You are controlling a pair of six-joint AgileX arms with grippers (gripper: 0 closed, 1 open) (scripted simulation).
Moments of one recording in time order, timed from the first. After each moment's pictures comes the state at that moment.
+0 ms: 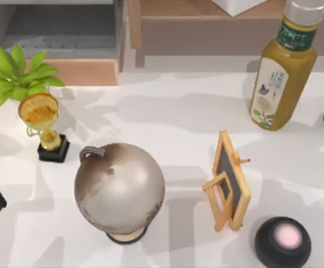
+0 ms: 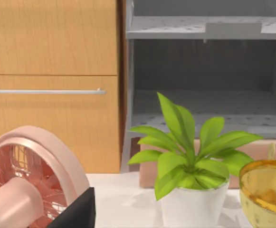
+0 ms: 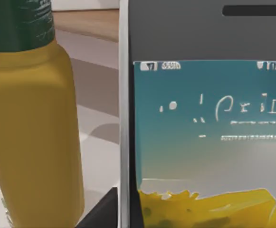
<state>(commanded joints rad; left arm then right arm) 0.00 0.00 0.00 0.00 0.00 0.00 -0.54 1.34 0.57 0.39 -0.92 -0.32</state>
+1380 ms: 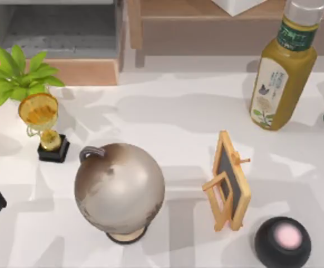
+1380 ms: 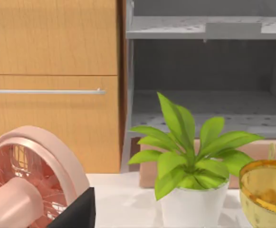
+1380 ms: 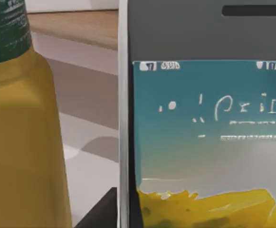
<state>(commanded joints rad) 0.00 0.00 0.00 0.00 0.00 0.00 -0.40 1.51 0.63 0.56 -0.78 -0.24</state>
